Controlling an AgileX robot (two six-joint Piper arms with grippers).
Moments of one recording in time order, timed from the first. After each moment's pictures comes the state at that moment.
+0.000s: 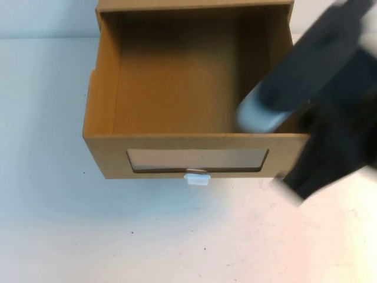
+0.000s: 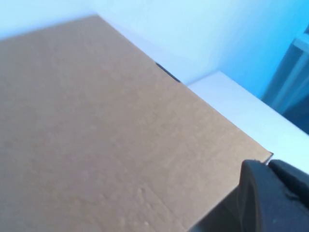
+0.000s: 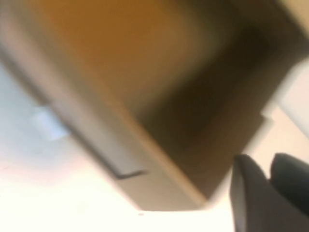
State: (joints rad) right arm 1.30 1.21 -1.28 -0.95 1.21 0.57; left arm -0.31 1.97 -2.67 -0.46 1.27 0.21
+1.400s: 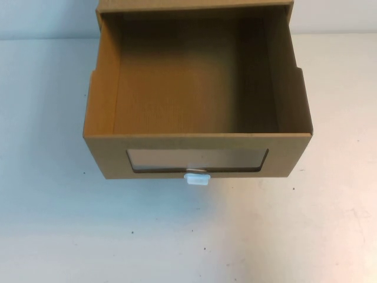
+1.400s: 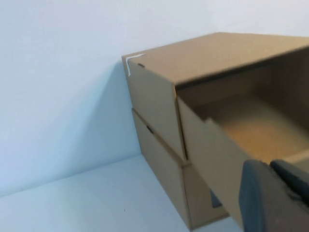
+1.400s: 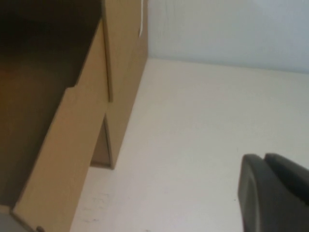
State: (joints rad) right arm 0.20 0.76 -0.77 -0.05 0.43 0.08; left arm -0.31 0.19 -0.47 -0.06 0.34 0.24
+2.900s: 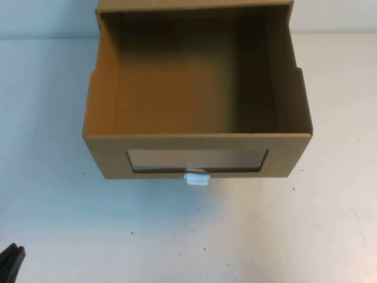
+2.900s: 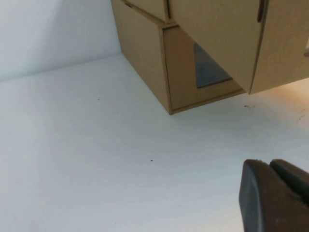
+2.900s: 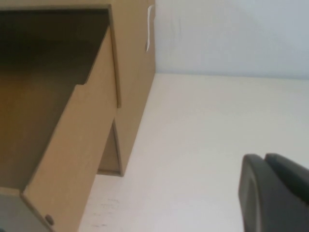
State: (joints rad) right arm 0.20 0.65 -0.62 0.01 0.30 0.08; left arm -0.31 0.00 0.01 -0.06 0.23 0.21
